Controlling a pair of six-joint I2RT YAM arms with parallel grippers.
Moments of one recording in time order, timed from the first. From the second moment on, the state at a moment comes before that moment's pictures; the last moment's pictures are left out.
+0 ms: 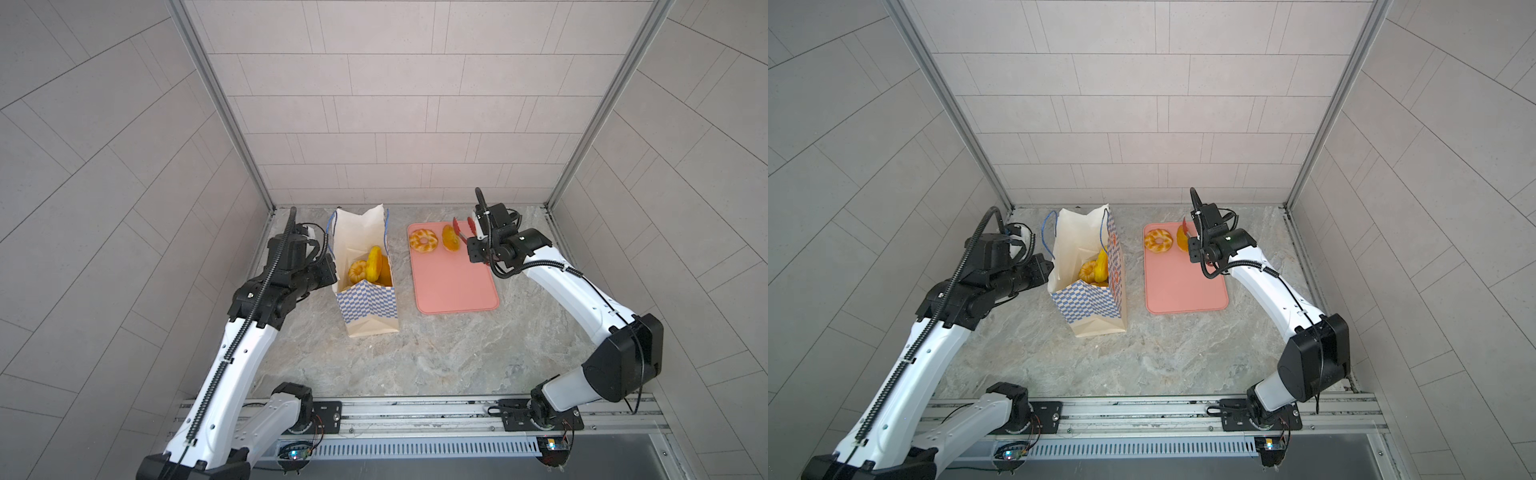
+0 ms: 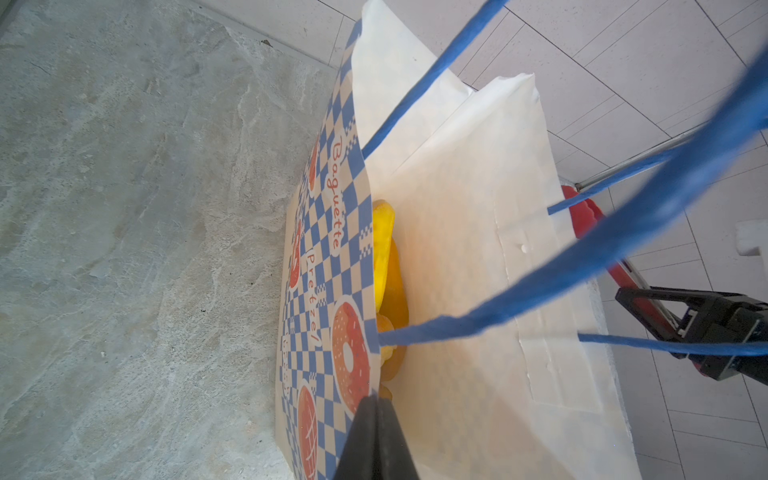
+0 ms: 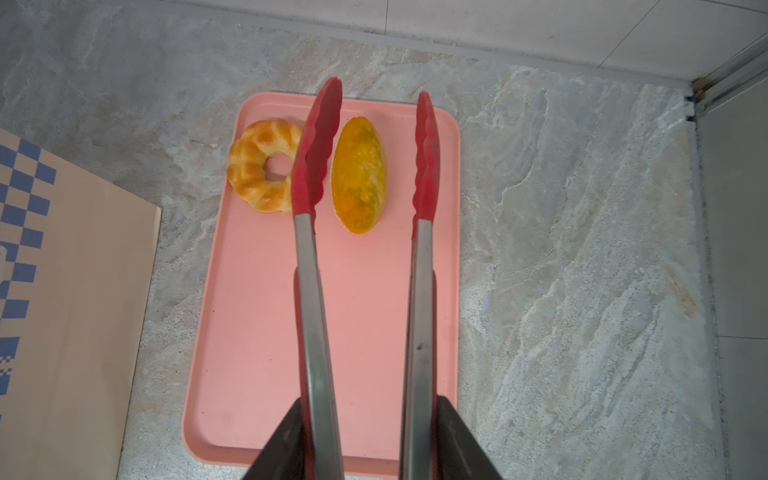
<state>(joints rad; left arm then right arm) -0.21 0.97 1.15 -0.86 0.14 -0.50 0.37 1.51 1.40 -0.79 0.19 0.21</state>
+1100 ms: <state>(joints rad) -0.21 0.97 1.15 -0.86 0.14 -0.50 0.33 1.79 1.44 -0.74 0.14 0.23</state>
